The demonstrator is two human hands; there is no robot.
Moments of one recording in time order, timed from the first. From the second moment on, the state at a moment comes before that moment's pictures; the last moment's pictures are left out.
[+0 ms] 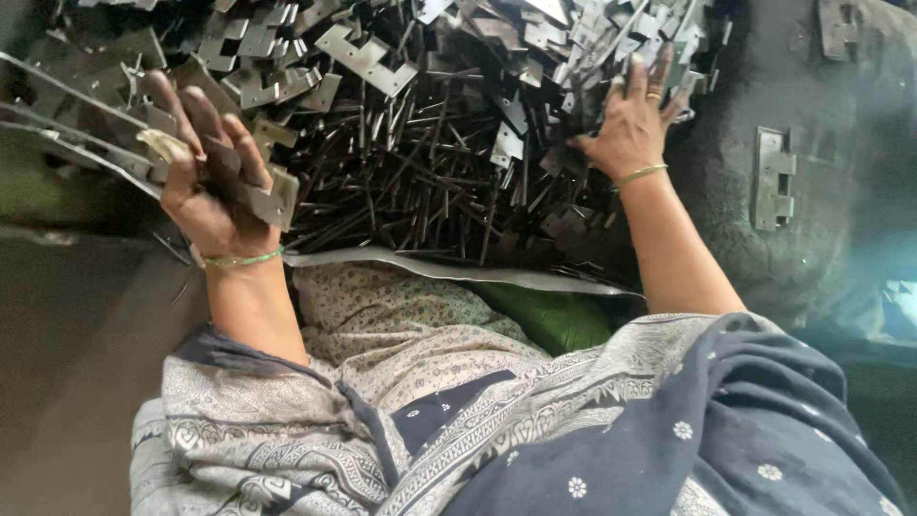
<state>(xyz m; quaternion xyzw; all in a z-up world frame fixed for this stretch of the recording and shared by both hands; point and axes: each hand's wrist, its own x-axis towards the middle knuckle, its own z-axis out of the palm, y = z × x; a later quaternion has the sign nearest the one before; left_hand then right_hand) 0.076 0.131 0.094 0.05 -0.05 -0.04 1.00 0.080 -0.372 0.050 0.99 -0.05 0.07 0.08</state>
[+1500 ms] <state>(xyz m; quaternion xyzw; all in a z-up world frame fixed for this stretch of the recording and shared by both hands) -0.016 -0.037 0.010 0.45 0.09 -0.28 0.84 -0.056 -0.188 0.091 0.86 0.19 -0.08 -0.46</state>
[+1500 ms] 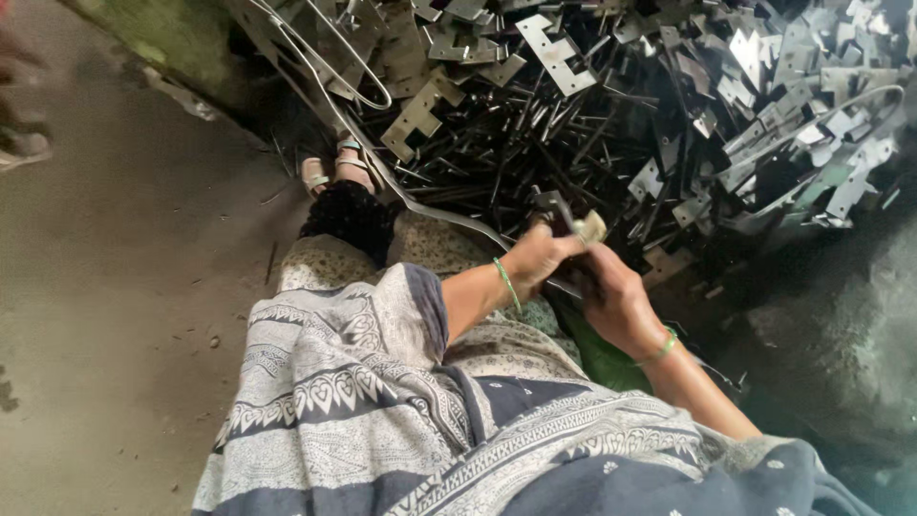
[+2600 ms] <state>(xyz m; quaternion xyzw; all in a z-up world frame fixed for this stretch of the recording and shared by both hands) 0.064 0.164 -0.007 0.92 0.04 0.24 0.30 -0.038 -0.328 0.033 0.98 0.02 0.01 -0.18</state>
